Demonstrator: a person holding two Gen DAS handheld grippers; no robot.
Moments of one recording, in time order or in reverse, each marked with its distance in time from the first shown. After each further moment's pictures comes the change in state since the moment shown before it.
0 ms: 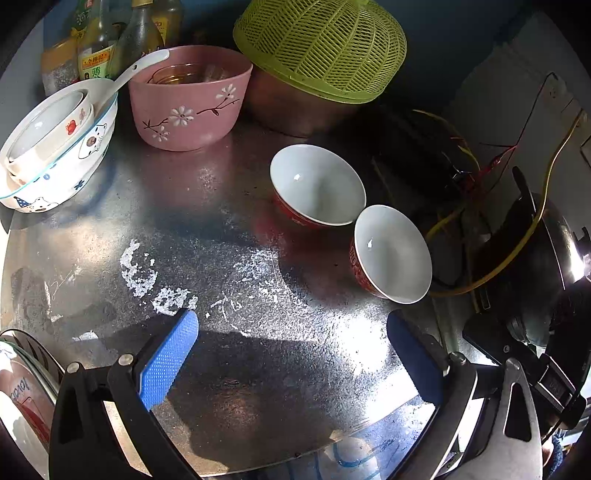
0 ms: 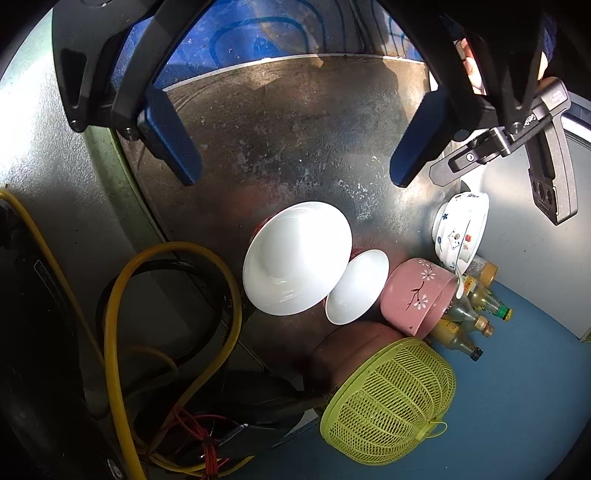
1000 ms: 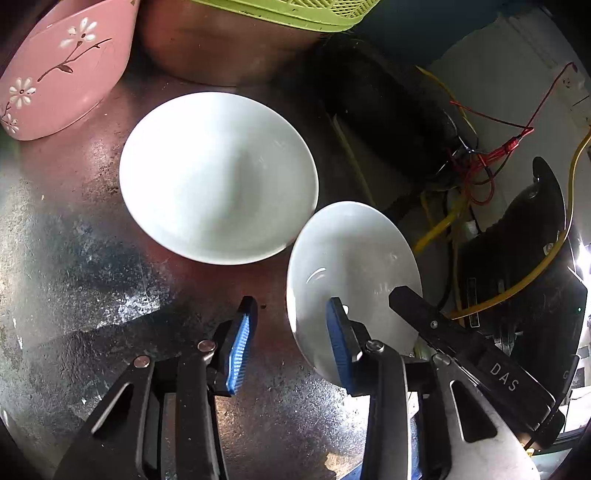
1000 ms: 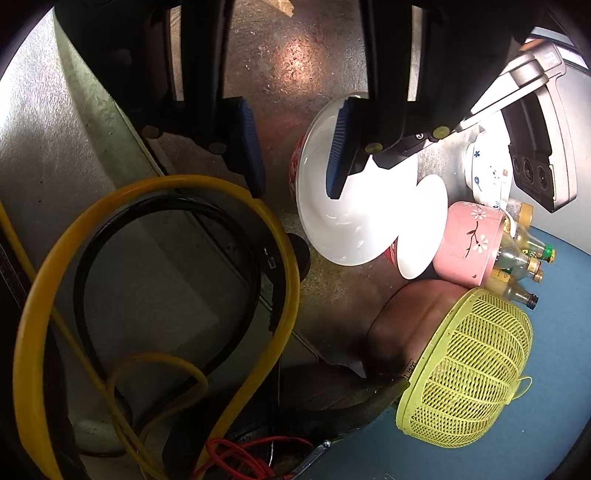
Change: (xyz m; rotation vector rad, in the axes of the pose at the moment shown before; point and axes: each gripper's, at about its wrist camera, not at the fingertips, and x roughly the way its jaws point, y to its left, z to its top) left arm 0.115 -0.038 0.047 0.006 0.177 -0.177; right arm 0.066 -0.039 0.047 0.155 -0.016 -0.049
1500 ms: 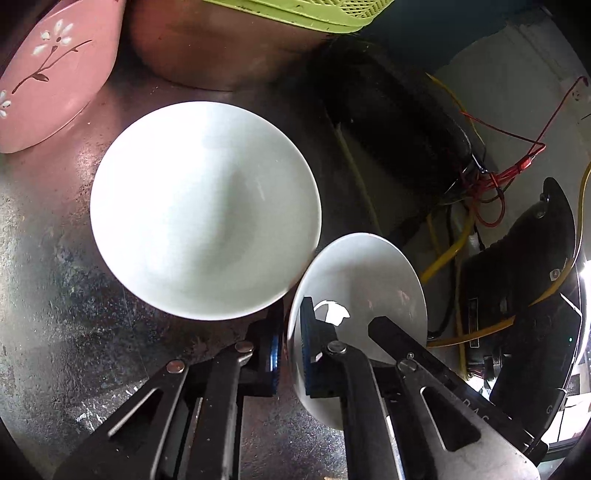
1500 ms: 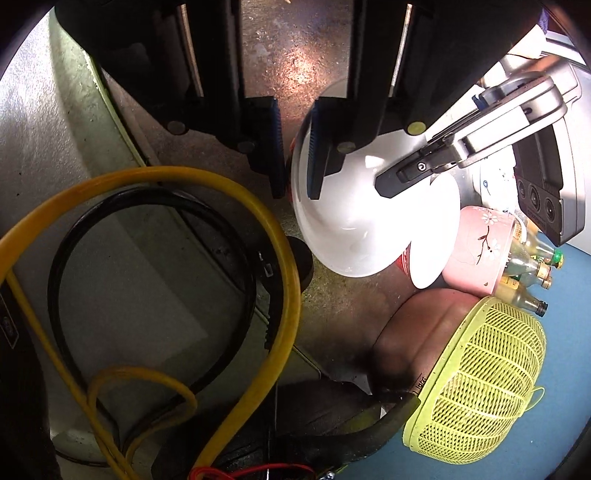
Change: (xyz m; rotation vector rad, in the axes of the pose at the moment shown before) left arm 0.023 -0.007 0.028 -0.005 -0.004 -0.006; right arm 0.019 0.002 0.000 -0.016 0.034 -0.011
